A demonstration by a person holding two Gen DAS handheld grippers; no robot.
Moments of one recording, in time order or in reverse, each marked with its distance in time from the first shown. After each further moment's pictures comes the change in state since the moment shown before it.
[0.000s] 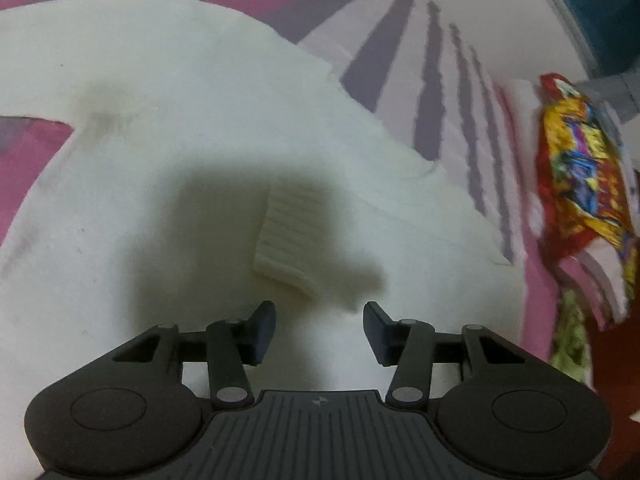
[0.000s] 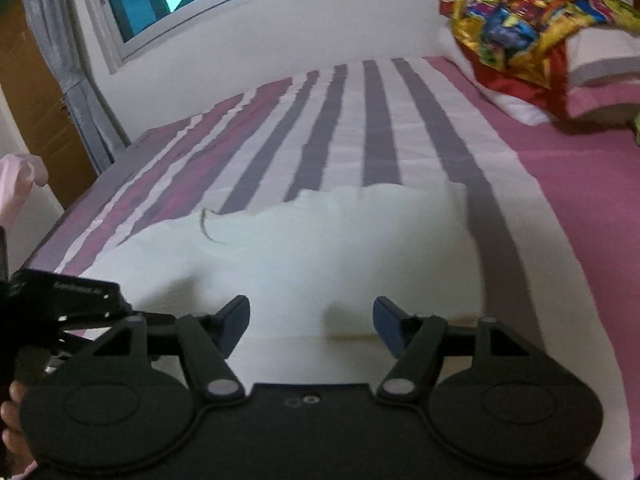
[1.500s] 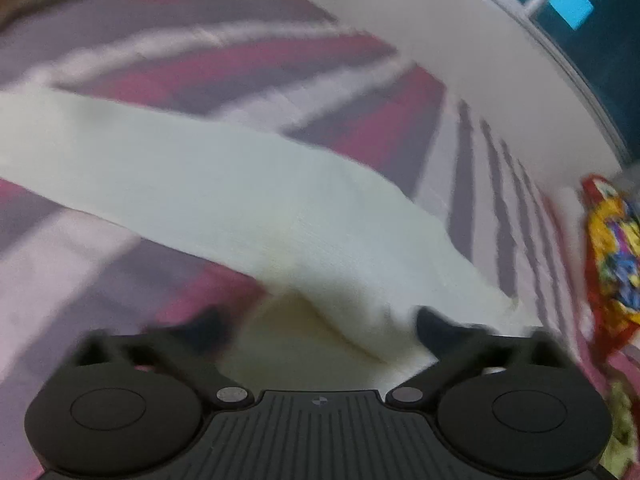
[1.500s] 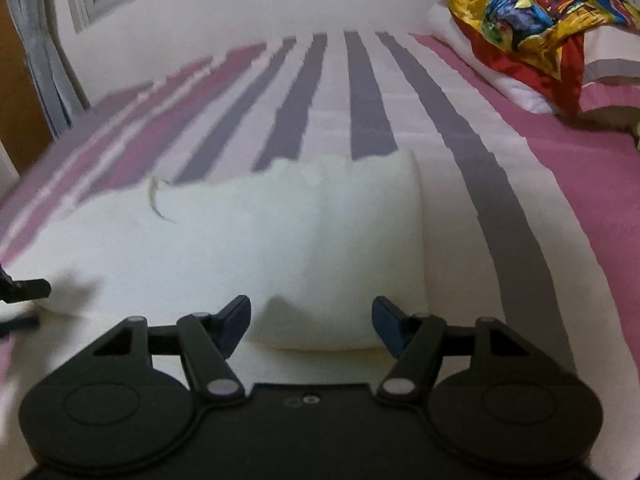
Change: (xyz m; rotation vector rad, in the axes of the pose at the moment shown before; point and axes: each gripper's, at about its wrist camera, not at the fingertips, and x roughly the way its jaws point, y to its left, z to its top) left arm -0.057 0.083 0.035 -0.051 -0.377 0.143; right arm 0.066 0.025 -0.002 -0.054 0.067 -0.133
